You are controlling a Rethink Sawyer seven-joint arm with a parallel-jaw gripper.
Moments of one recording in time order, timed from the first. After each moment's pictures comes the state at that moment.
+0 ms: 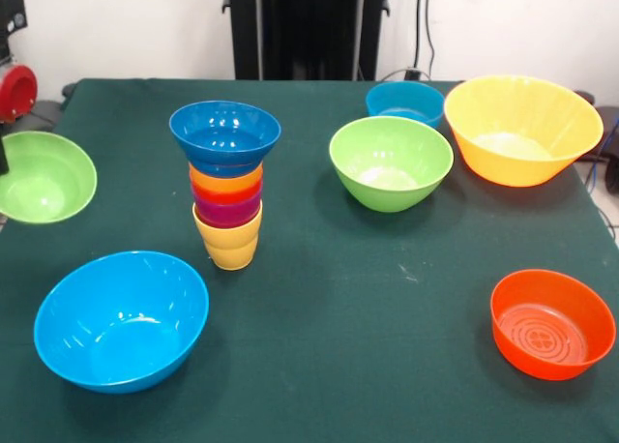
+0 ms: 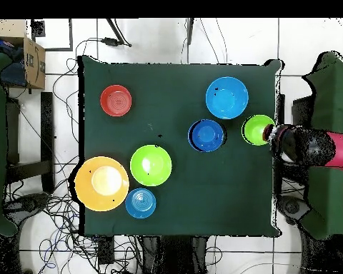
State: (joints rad) arm -1.16 -0.54 0.80 1.46 -0.84 0.85 1.92
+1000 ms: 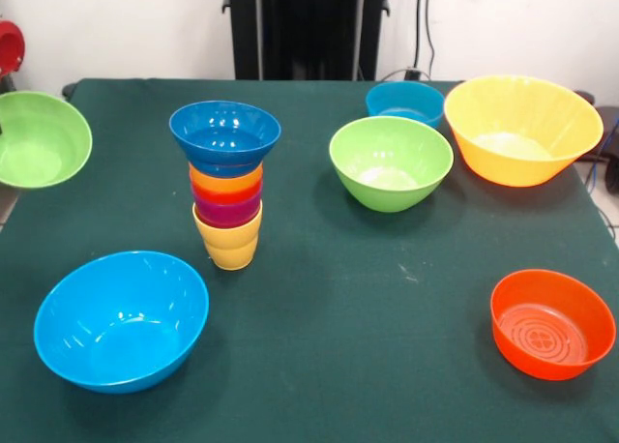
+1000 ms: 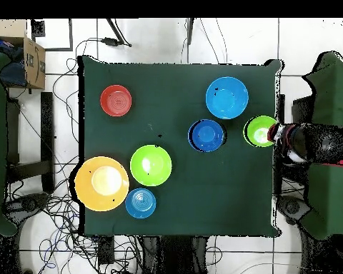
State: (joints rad) arm -1.15 -0.61 0.80 1.46 -0.75 0.97 1.92
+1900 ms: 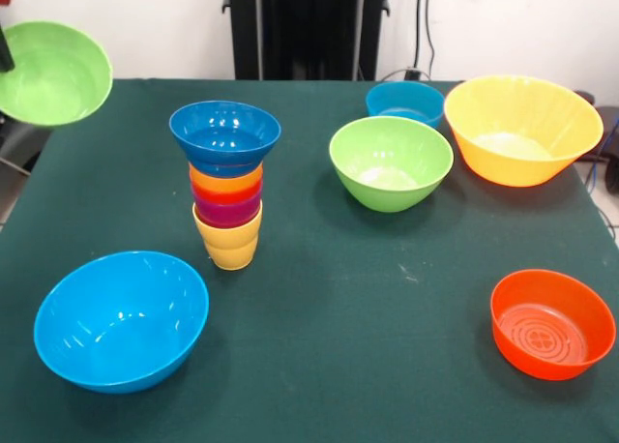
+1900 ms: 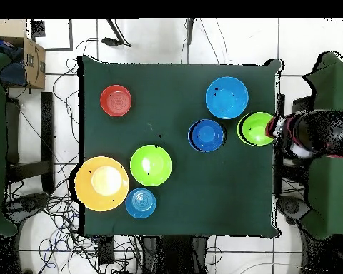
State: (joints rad) arm -1.11 -0.73 0.82 1.46 -0.61 1.13 1.92
